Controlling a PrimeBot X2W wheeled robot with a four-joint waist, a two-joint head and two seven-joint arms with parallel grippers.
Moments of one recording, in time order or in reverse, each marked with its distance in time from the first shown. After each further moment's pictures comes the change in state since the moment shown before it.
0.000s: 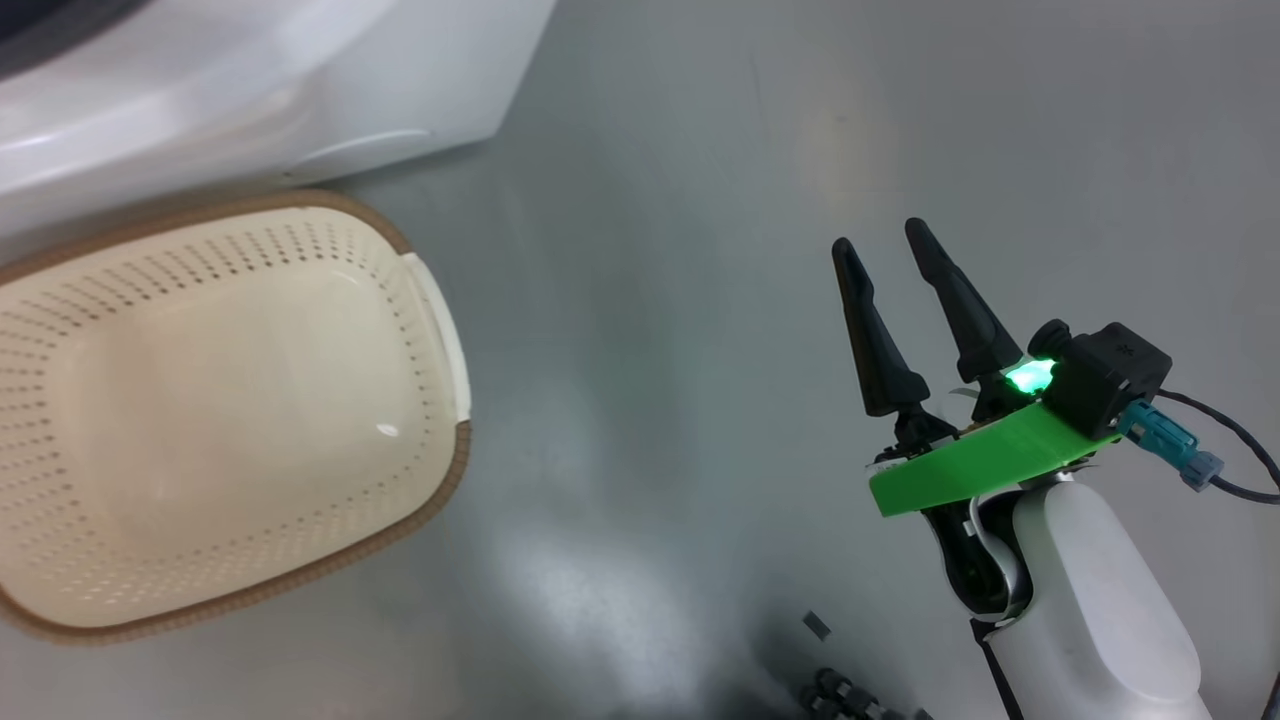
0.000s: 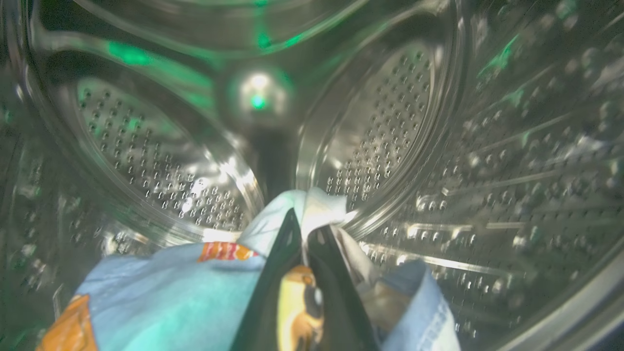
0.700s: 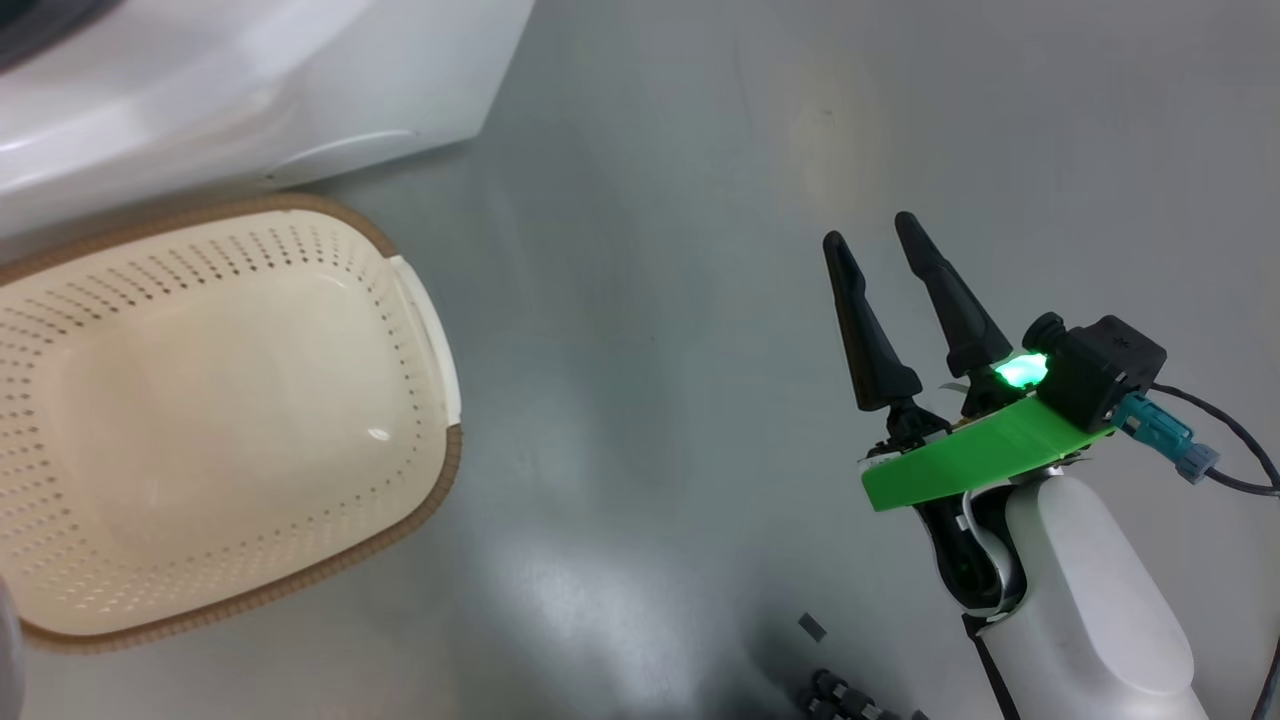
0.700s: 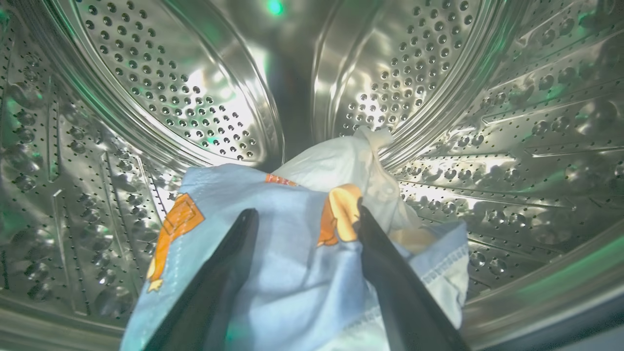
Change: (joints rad) left arm 0.017 -0.043 0.104 0.132 0.080 0.039 -0.002; right arm -0.014 0.004 0.016 0.006 0.039 0.000 0.000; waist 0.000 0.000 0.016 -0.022
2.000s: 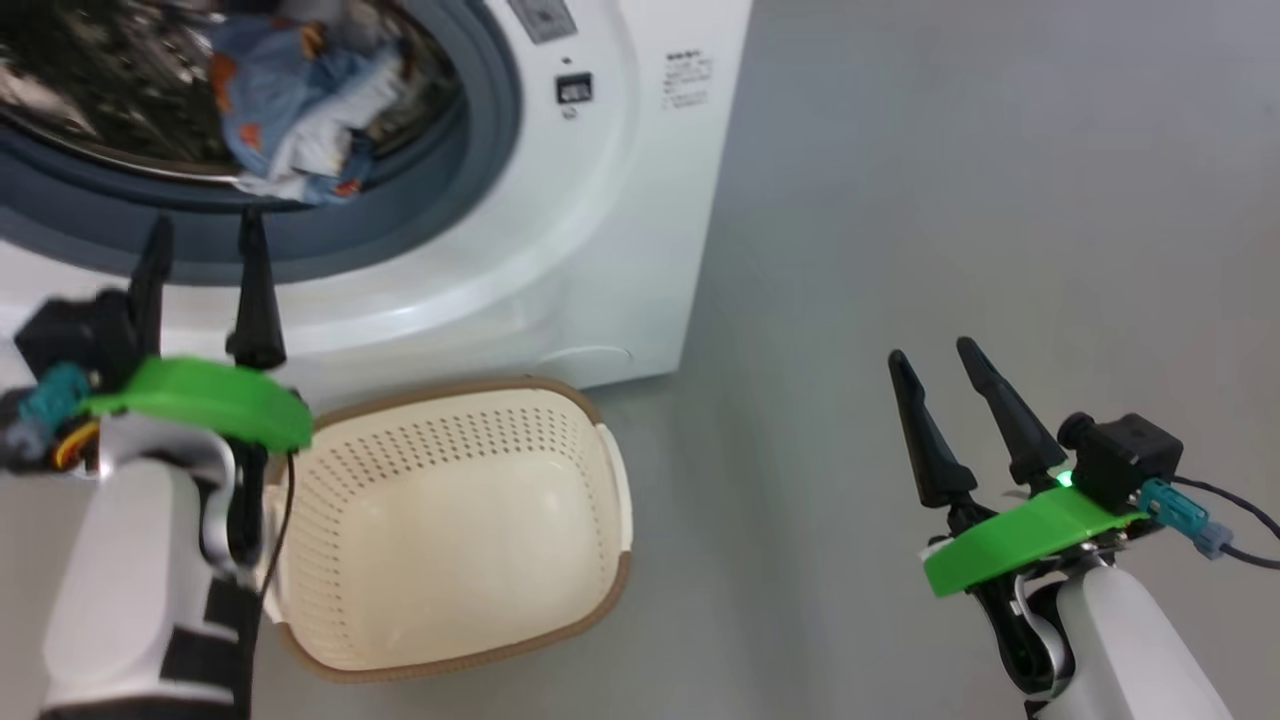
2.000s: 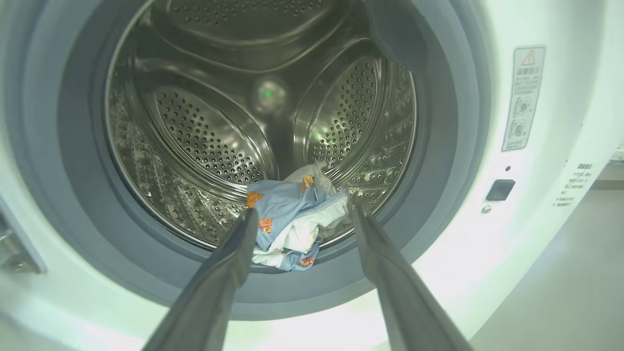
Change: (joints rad) left arm 0.750 -0.151 -0.029 -0.456 -0.077 -0.097 0.000; right arm 0.134 -0.064 -0.059 0.084 -0.046 0.000 0.000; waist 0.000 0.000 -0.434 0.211
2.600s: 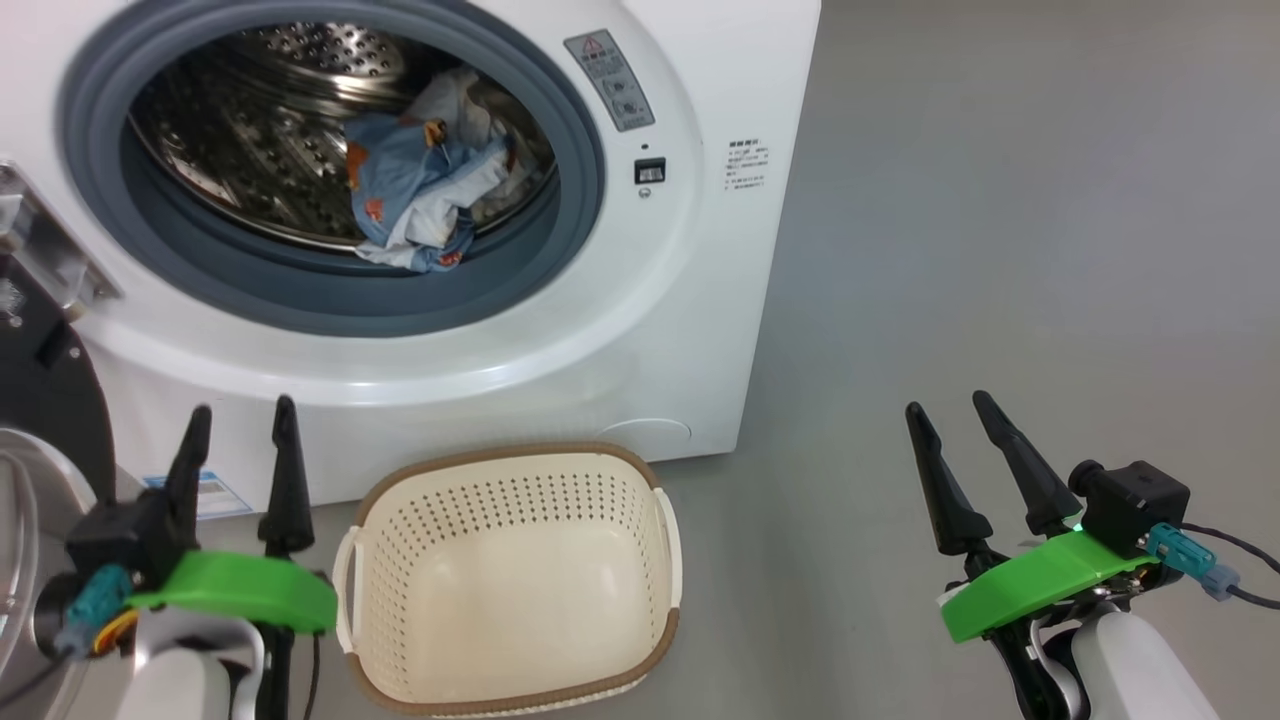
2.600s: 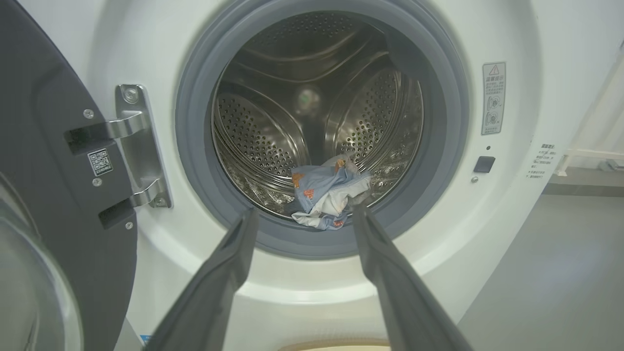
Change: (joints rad) left arm 0.360 -0.025 0.035 -0.236 0.010 0.003 0.000; right arm 0.077 -0.020 -0.013 0.007 0.001 0.000 0.000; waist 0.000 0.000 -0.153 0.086
